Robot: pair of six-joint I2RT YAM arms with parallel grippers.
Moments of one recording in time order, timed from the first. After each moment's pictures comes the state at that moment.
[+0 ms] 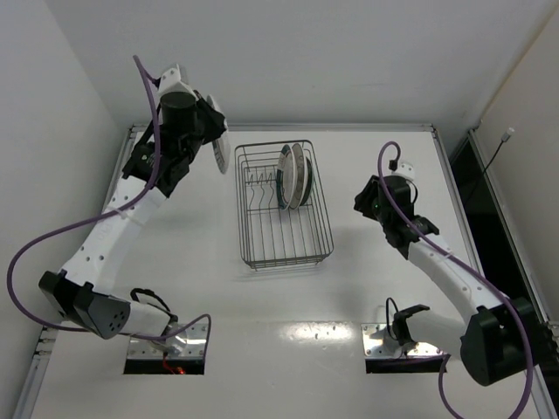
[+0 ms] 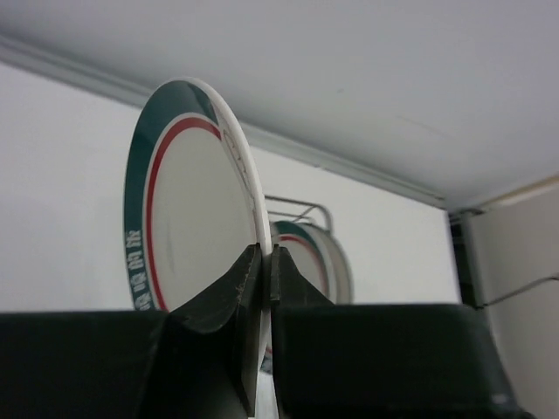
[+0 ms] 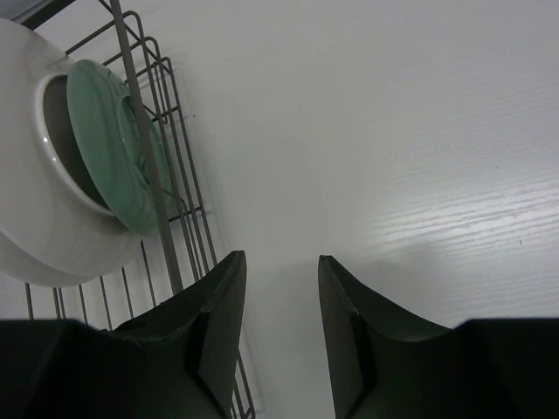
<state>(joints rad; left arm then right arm) -0.40 1.38 1.61 -0.49 -0.34 -0.63 0.29 1.12 0.69 -0.11 0.23 0.56</state>
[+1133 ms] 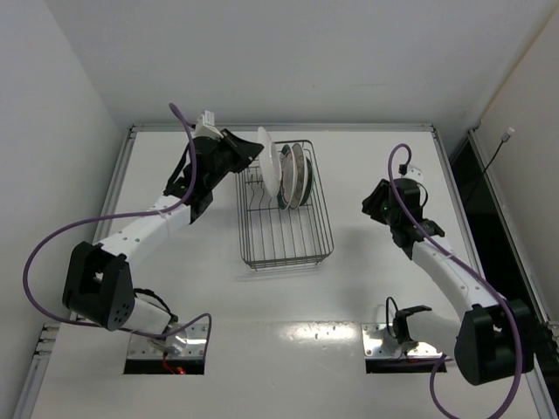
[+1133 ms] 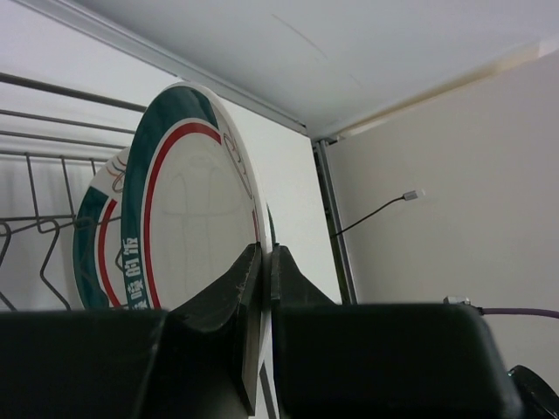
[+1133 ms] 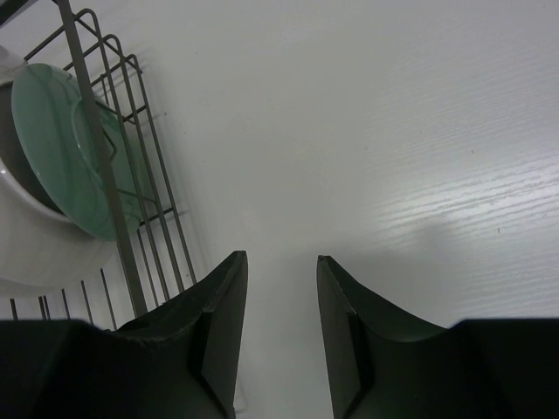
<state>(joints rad) -0.41 1.43 1.07 0.27 0.06 -0.94 0.17 1.12 0.64 -0.09 0.13 0.56</state>
